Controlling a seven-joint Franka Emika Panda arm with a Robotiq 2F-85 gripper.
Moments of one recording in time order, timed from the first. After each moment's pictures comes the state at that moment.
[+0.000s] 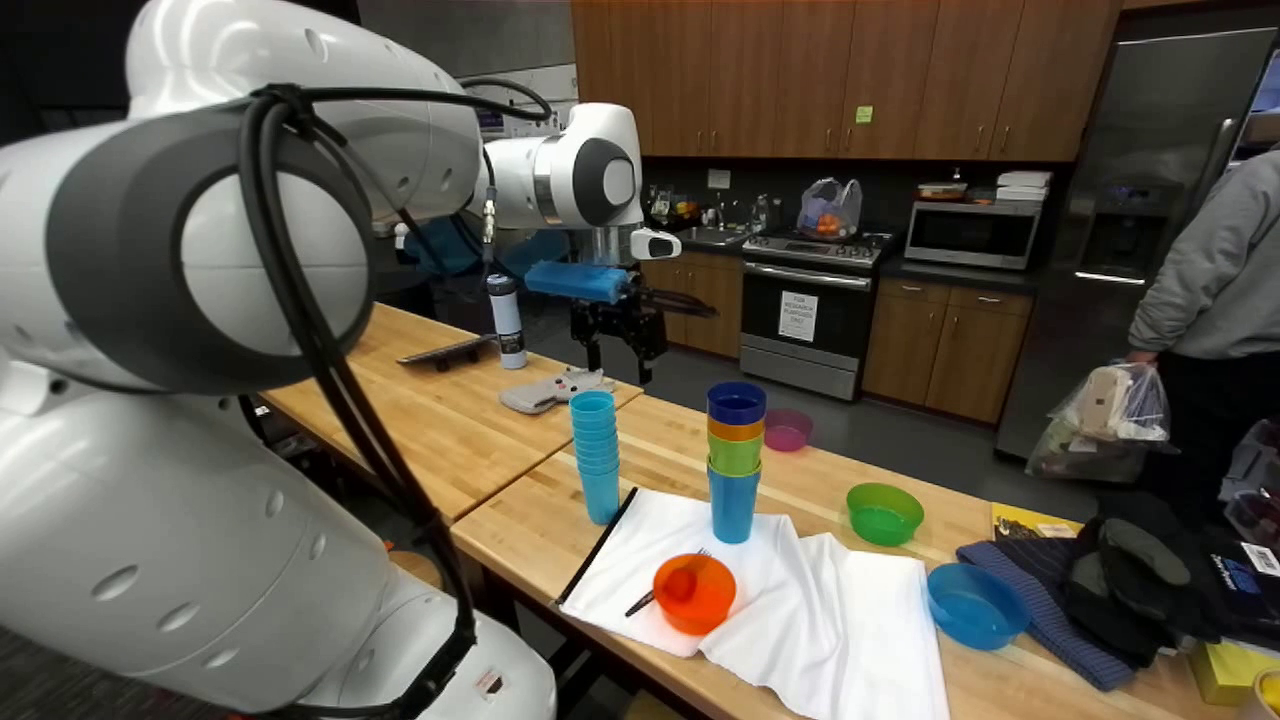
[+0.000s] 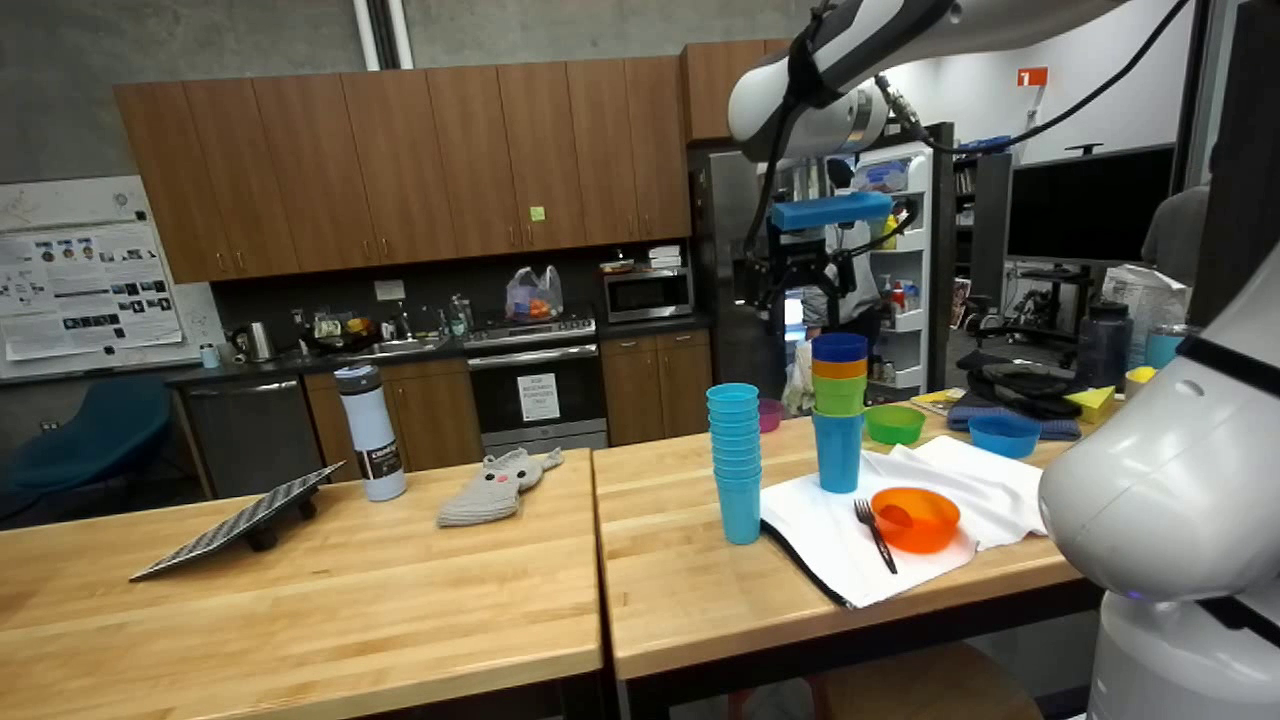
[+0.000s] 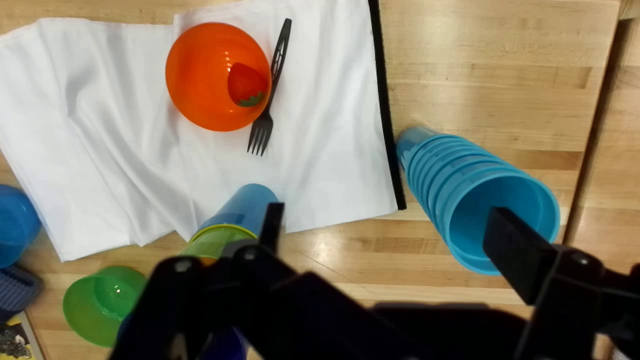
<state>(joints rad) 0.02 -0.40 0.13 -2.19 0.02 1.77 0.23</state>
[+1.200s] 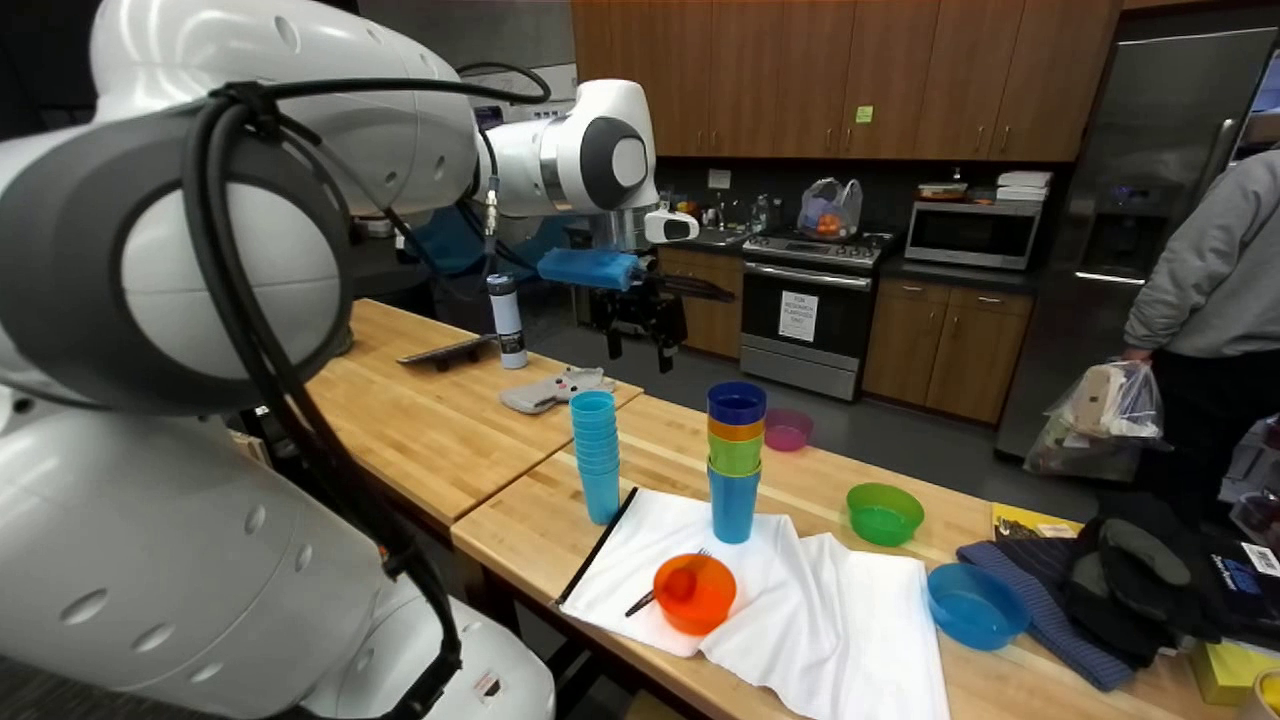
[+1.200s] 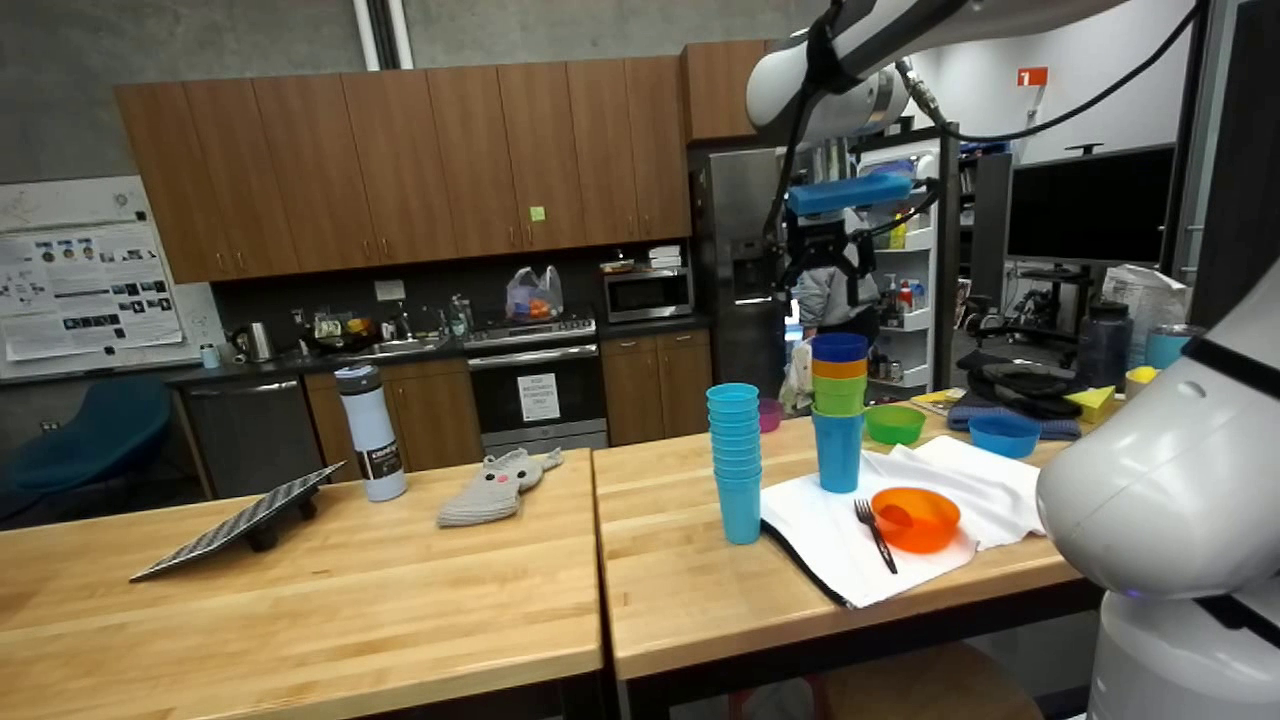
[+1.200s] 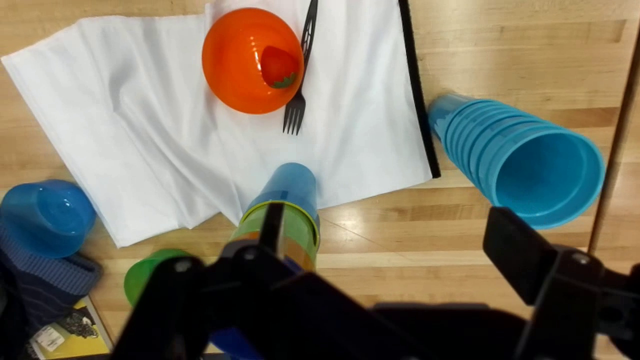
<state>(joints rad) 0.00 -0.43 0.10 -2.18 -0.02 1.77 0.27</state>
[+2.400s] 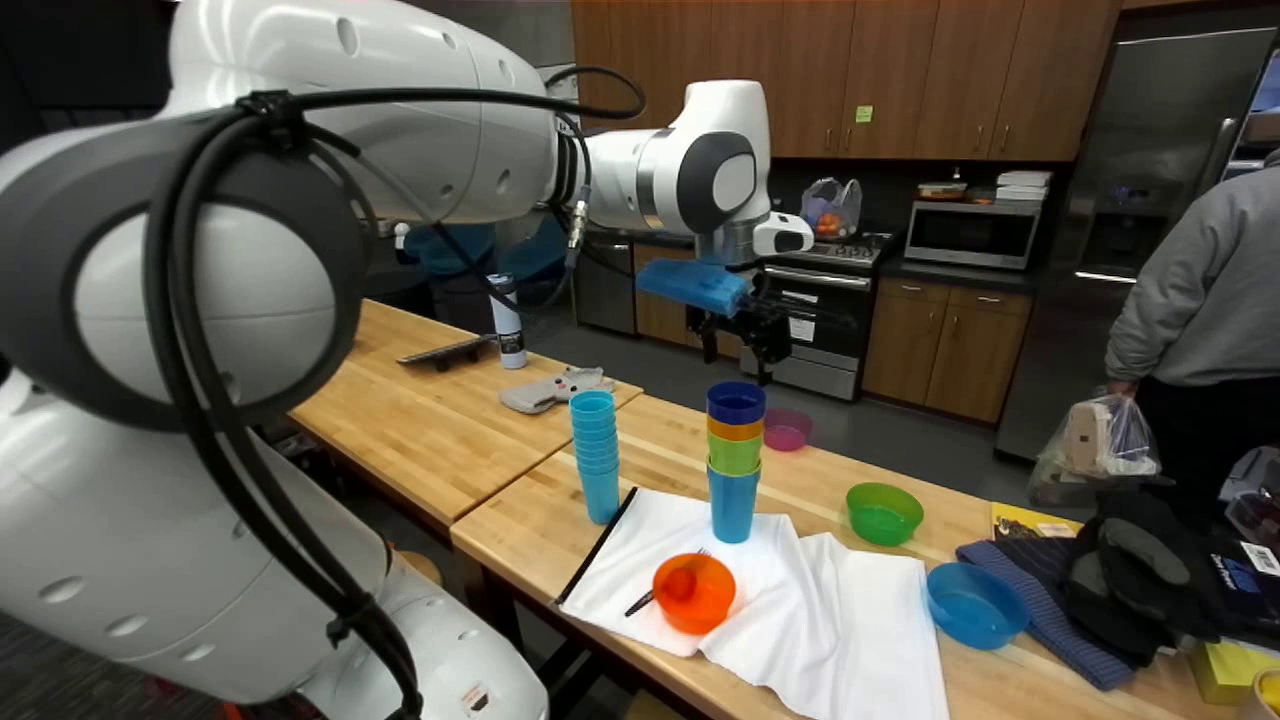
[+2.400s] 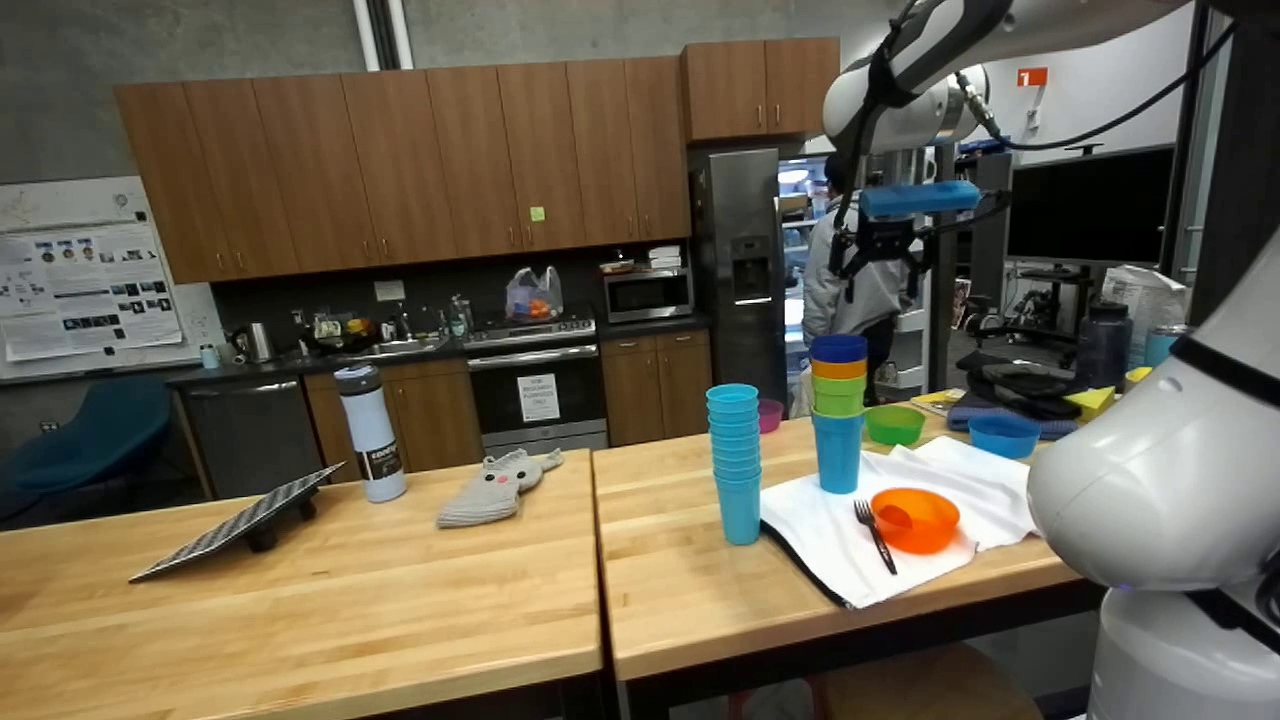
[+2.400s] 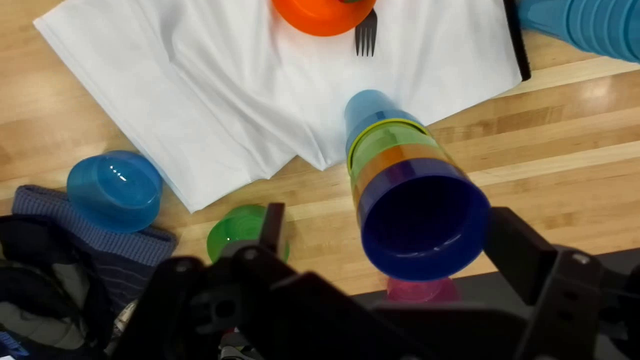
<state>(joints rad) -0.10 -0.39 -0.07 -2.18 -0.04 1.94 0.16</state>
